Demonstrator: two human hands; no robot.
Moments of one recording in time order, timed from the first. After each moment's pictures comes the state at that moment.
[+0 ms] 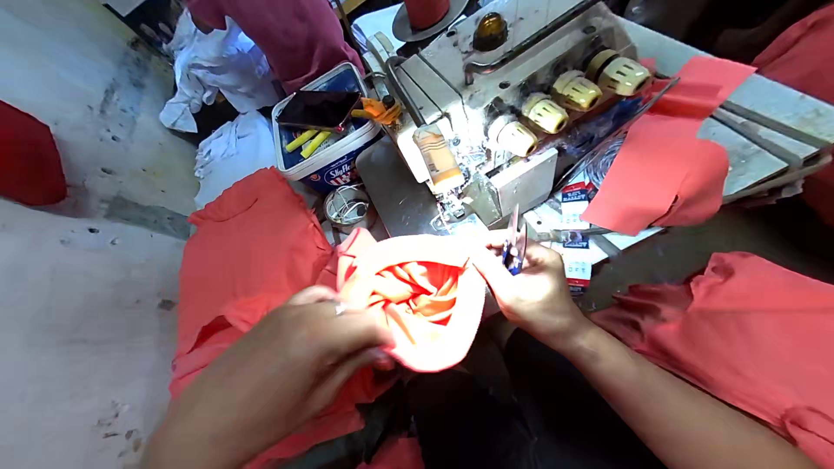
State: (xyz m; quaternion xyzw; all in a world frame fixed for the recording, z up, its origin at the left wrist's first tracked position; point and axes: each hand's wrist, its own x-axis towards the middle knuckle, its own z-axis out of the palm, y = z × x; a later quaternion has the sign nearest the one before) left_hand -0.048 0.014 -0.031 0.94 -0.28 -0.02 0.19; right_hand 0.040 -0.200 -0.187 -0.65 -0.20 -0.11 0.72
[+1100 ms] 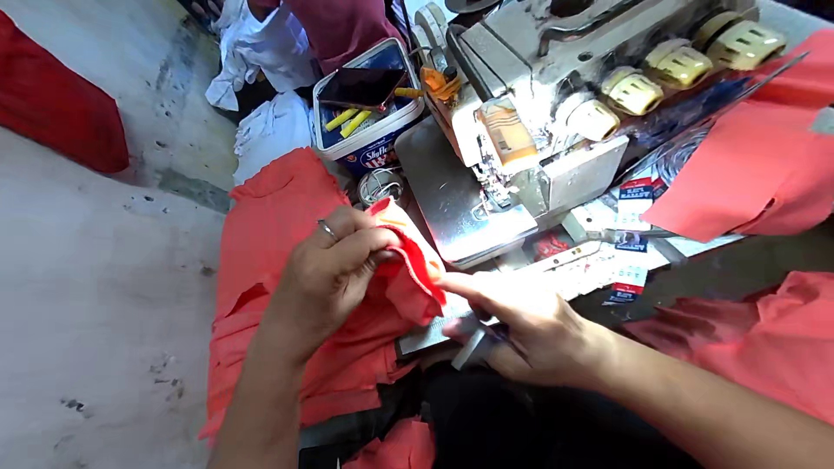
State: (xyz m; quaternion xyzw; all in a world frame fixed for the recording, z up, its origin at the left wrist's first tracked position) left_hand -0.027 0.043 -0.070 0.93 -0.23 0.23 0.18; right_hand 0.028 -0.184 -0.164 -0.64 -0.52 -0.15 0.54
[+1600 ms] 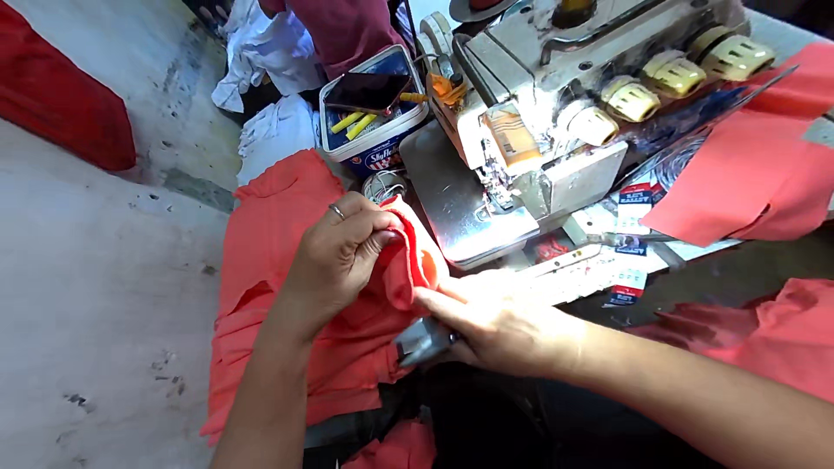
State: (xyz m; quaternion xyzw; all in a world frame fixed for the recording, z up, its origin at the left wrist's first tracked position) left_hand -0.018 0.049 -0.073 0.93 -0.21 0.22 0.21; right_hand 0.027 -0.163 -0.154 -0.69 -0.57 -0.17 0.41
